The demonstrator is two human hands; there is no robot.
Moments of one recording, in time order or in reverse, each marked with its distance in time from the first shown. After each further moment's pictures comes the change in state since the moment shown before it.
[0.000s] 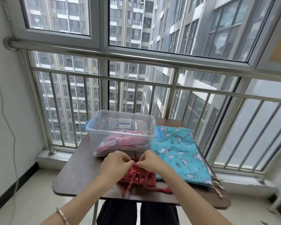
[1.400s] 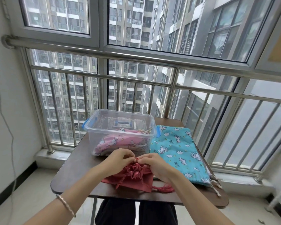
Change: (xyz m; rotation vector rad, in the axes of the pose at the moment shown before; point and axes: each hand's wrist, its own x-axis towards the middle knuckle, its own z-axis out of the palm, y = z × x) left_hand 0.026 -0.008 -0.001 -0.153 -0.292 0.247; right_hand -0.026 0.012 -0.004 0.817 -0.155 -0.008
